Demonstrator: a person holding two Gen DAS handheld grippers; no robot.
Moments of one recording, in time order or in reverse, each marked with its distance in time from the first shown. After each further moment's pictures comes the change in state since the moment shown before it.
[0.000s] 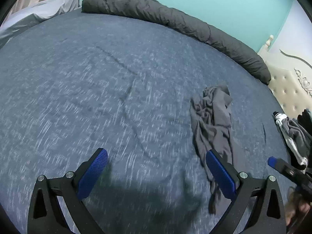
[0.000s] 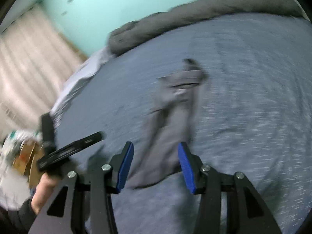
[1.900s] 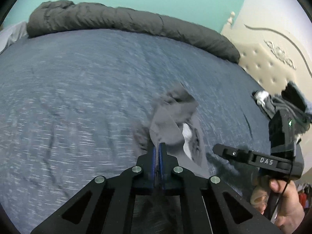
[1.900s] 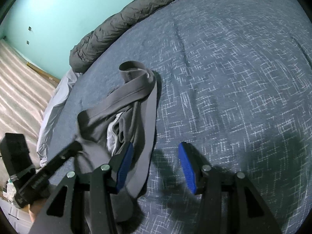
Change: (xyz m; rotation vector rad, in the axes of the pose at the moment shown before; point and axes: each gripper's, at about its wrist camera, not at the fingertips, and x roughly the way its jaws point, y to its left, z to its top) left arm 0.066 -0.071 0.047 0.240 0.004 -0.174; right arm 0.081 -0.076 0.039 0.228 0.013 -0.064
